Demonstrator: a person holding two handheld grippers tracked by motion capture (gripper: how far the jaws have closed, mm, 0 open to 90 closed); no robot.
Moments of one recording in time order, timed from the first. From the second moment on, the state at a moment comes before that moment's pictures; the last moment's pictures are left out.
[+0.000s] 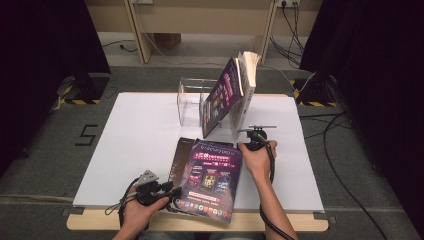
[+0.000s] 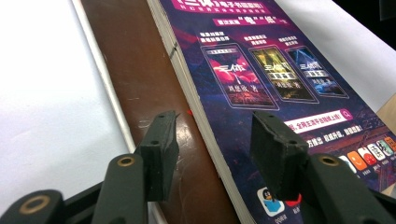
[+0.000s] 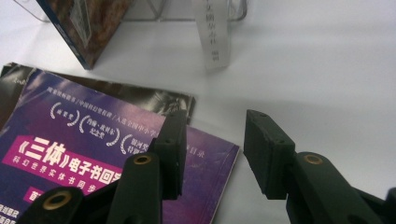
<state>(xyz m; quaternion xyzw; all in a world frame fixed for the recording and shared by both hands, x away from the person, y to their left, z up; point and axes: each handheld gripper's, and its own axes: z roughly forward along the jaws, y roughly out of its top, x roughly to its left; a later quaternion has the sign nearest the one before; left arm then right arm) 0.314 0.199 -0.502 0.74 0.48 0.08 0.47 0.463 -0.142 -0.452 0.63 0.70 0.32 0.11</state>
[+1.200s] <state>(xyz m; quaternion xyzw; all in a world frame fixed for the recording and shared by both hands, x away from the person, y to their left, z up) 0.315 0.198 -0.502 0.74 0.47 0.08 0.47 0.473 -0.144 -0.472 0.64 0.70 0.31 0.07</state>
